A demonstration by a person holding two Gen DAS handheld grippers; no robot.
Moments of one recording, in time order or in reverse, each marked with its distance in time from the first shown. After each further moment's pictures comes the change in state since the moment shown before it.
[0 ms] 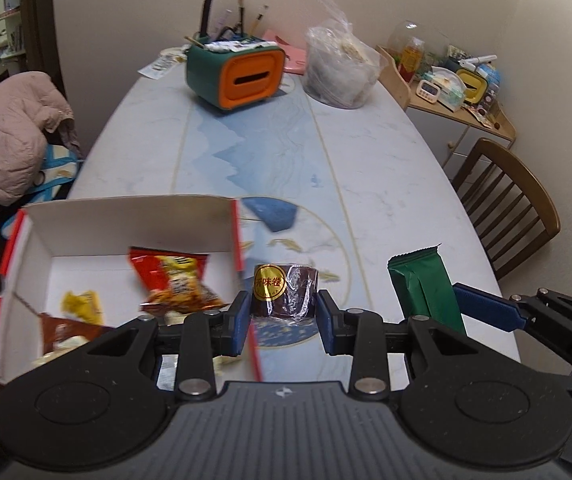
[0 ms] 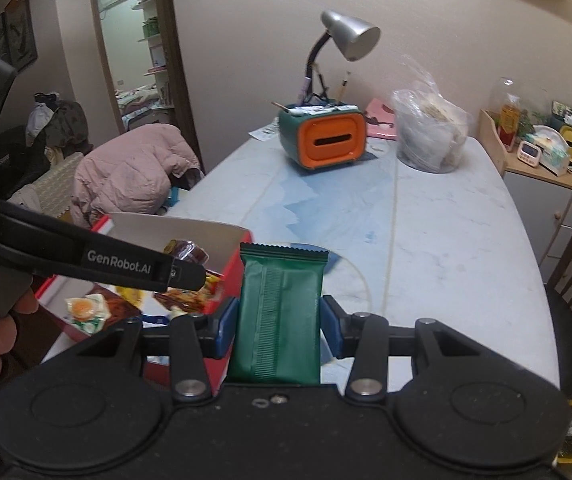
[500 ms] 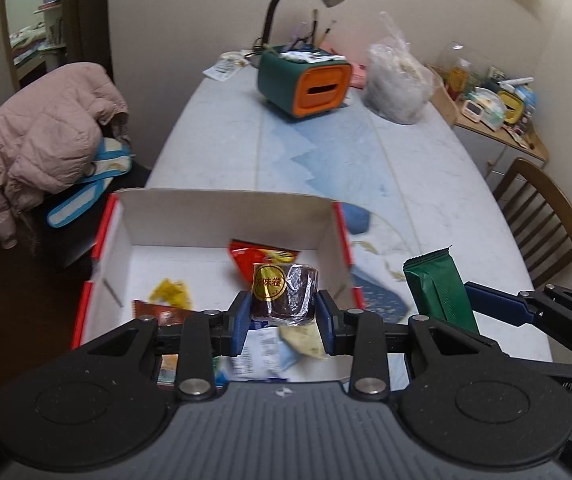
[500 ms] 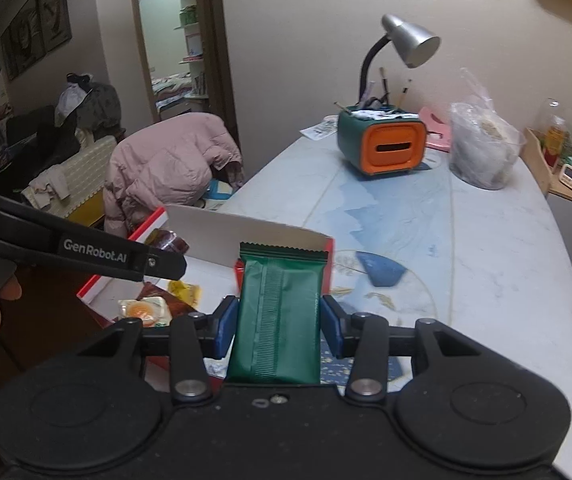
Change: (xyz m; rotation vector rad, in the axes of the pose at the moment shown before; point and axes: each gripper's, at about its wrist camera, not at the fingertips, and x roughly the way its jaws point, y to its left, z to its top) left arm -0.034 0.087 -0.014 -0.059 -0.020 0.079; right arm 0.029 0.076 0.013 -0.074 0.024 0.060
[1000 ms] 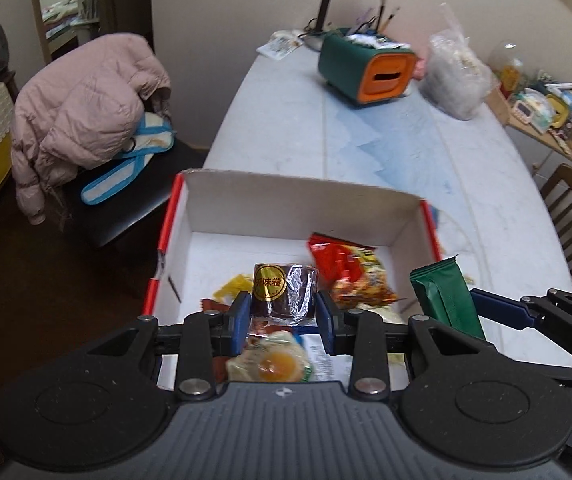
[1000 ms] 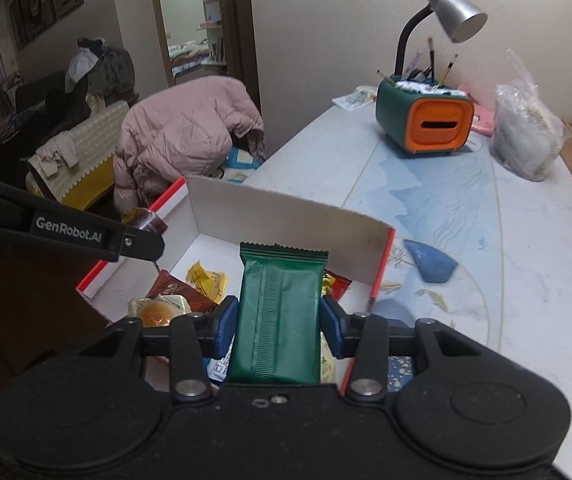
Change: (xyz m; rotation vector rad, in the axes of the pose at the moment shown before) left arm 0.035 0.068 0.012 -0.058 0.065 0.078; right arm 0.075 0.037 0.012 -0.038 0.109 0.023
